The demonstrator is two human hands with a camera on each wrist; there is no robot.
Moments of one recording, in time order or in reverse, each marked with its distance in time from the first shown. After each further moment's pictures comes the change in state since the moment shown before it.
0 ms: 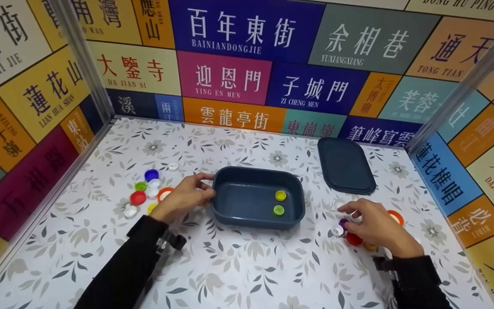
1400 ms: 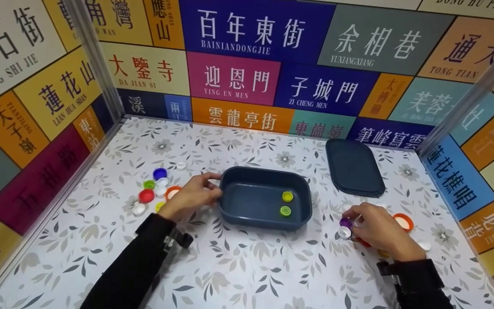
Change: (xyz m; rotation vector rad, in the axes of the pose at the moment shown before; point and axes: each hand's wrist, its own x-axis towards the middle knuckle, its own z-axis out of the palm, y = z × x) left_hand -0.001 -0.002 0.001 -0.046 0.007 0.012; right_hand 0.013 0.000 0.013 -0.032 -0.034 0.064
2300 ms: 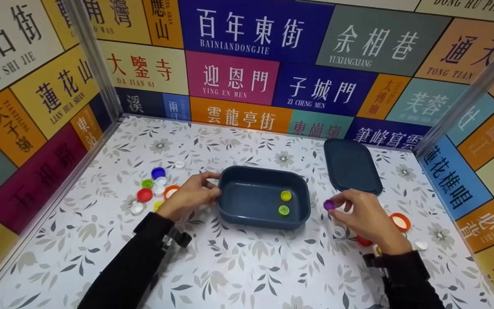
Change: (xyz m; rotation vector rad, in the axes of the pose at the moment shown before) left_hand 0.000 0.002 -0.001 0.059 -0.014 -0.012; right_hand 0.006 -0.038 -0.005 0.048 0.312 -0.200
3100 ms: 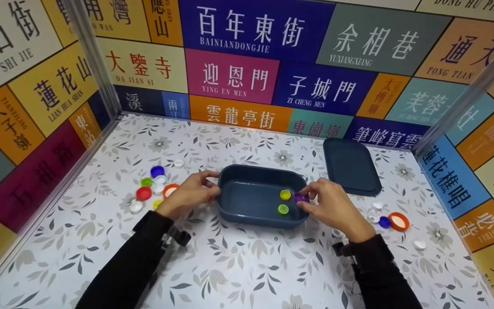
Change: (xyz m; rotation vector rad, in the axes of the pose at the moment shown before) left_hand -0.001 -0.001 -0.001 0.024 -0.005 0.031; right_hand 0.042 -0.057 0.031 0.023 -0.023 -0.037
